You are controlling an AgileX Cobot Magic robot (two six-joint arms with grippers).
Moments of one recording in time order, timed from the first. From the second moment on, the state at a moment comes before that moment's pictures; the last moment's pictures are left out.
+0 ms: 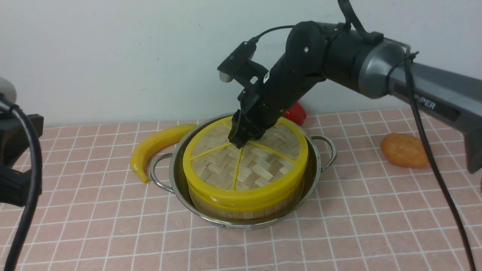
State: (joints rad) right arm 0.56 2.22 -2.00 0.38 1.03 -0.56; left arm -0.28 0.71 -0.87 0.14 0.67 0.08
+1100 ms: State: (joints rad) right arm 0.56 2.25 -2.13 0.34 1.18 -0.48; left arm -0.28 0.71 -0.87 0.14 0.67 0.08
